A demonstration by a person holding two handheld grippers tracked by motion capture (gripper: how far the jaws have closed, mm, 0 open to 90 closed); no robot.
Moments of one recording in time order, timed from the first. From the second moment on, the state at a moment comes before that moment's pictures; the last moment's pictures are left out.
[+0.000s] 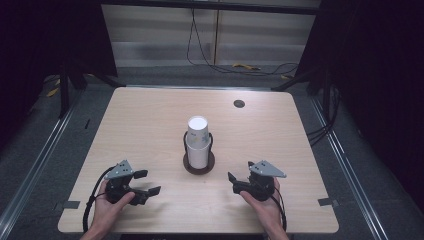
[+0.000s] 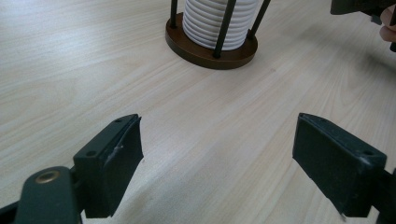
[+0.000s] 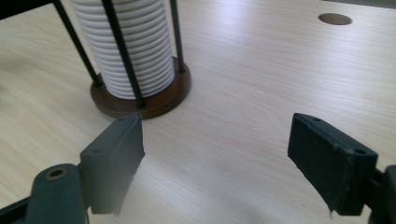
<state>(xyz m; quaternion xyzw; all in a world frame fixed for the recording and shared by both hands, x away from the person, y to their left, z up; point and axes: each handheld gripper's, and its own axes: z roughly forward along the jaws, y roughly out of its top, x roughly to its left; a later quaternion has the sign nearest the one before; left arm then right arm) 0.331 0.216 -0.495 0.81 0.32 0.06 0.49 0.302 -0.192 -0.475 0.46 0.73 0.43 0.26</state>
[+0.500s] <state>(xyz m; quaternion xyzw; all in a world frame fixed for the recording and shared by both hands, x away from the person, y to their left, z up) 0.332 0.211 -0.496 0.81 0.32 0.05 0.49 0.300 -0.189 -0.467 0.45 0.74 0.44 0.24</state>
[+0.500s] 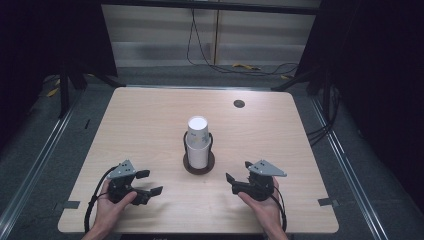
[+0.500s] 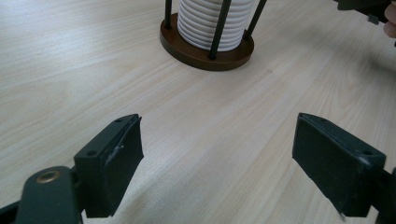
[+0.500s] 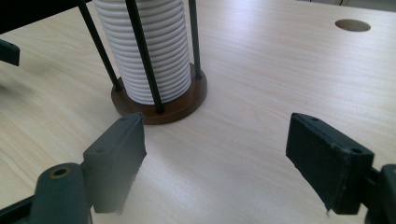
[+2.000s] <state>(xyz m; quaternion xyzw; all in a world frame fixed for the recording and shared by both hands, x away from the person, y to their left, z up) 0.329 0.207 -0.495 0.82 0.30 0.06 0.49 0.357 -0.153 -0.383 0.38 0.76 0.50 0.17</state>
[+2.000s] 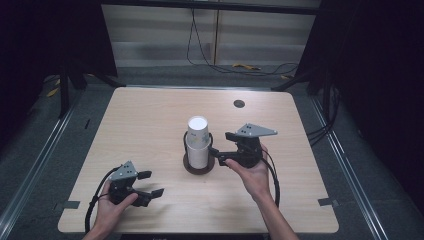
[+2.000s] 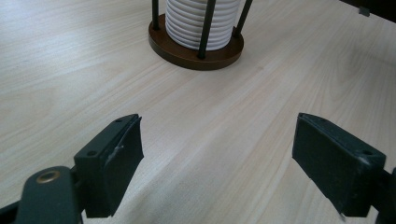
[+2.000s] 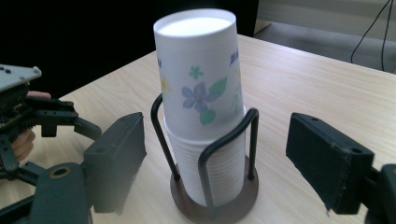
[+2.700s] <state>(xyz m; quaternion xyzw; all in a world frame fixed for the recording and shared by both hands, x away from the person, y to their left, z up) 0.327 0.207 -0.494 0.81 0.30 0.05 0.49 0.392 -0.119 -0.368 0.35 0.79 0.49 0.16</state>
